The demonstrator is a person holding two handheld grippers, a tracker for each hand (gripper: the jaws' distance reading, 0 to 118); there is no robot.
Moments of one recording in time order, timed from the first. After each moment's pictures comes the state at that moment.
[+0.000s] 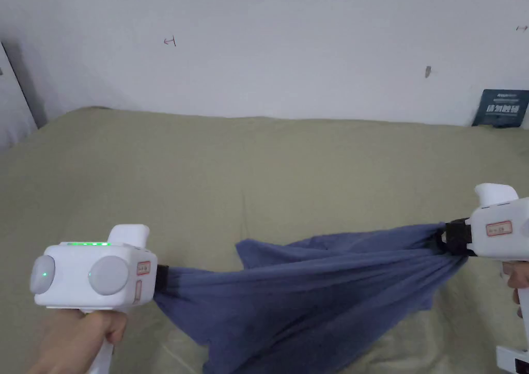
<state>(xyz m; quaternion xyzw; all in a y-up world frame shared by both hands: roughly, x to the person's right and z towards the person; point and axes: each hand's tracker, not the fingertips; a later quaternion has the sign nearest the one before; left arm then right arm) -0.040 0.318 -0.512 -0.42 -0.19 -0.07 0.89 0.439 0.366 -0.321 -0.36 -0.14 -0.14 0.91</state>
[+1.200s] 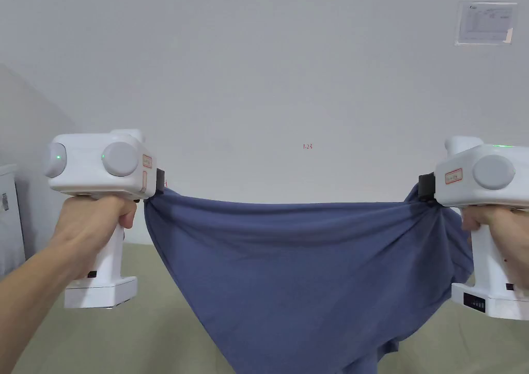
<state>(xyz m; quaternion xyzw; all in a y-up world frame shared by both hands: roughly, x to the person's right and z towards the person) 0.003 0.619 -0.517 -0.20 -0.19 -0.02 0.96 0.429 0.619 -0.307 -0.18 -0.23 -0.05 0.96</state>
